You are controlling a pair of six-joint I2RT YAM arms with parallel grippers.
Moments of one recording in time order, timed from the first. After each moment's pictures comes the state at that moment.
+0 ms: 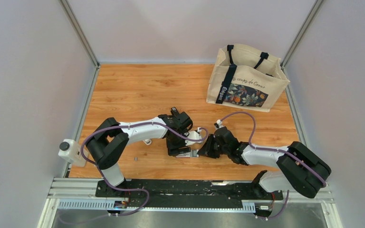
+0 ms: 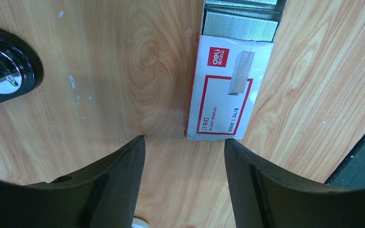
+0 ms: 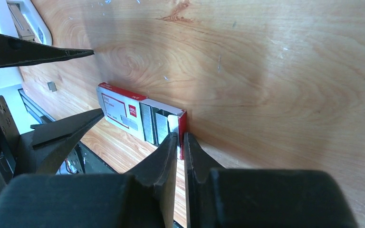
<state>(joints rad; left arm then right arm) -0.90 1.71 1.04 -0.68 0.17 0.54 0.78 1.33 0.36 0.22 -0.18 1.03</state>
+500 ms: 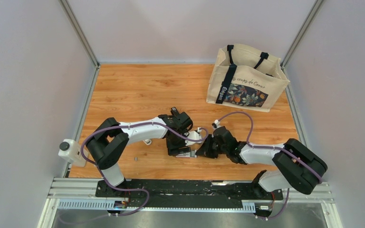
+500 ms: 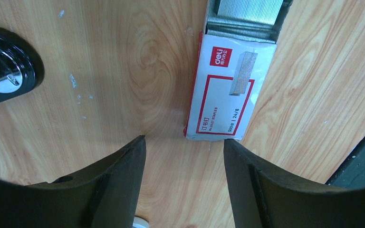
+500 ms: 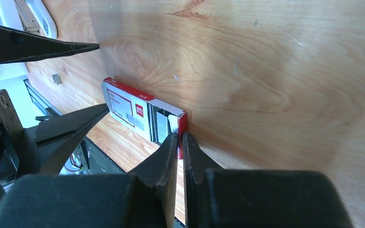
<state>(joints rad) -0.90 1.71 1.04 -0.68 0.16 0.54 0.78 1.37 0.36 0.26 -0.22 1.03</state>
